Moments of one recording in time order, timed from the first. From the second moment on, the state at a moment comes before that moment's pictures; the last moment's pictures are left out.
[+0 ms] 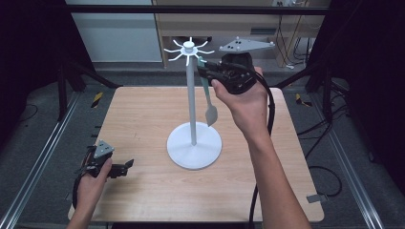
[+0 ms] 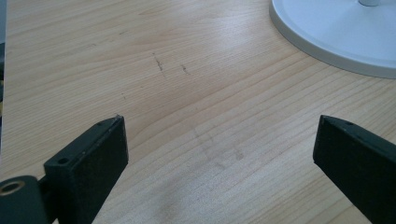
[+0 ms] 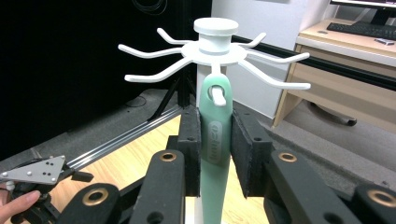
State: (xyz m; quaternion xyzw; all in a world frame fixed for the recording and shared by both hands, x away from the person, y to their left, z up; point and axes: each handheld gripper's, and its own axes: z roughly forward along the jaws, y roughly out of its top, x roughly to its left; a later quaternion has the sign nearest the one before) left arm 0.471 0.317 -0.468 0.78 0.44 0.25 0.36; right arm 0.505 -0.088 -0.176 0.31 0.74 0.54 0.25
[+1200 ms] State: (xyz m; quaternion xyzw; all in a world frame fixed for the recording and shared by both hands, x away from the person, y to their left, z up) left arm 0.471 0.316 -0.469 0.79 0.44 0.25 0.36; right arm 0.486 -0.156 -0.202 0.36 0.73 0.53 0.26
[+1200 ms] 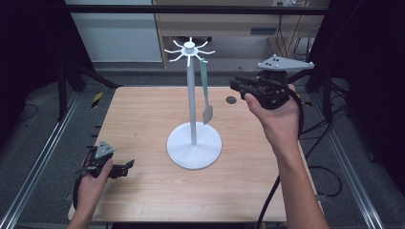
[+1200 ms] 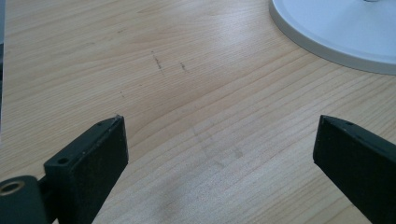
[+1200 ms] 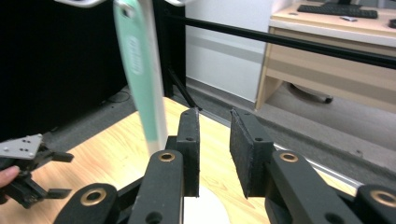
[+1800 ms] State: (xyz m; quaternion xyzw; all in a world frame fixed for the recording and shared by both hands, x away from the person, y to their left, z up) left arm 0.470 0.315 -0.469 0.79 0.43 0.25 0.35; right arm 0.481 -0.183 -0.243 0.40 0.72 0.51 0.26
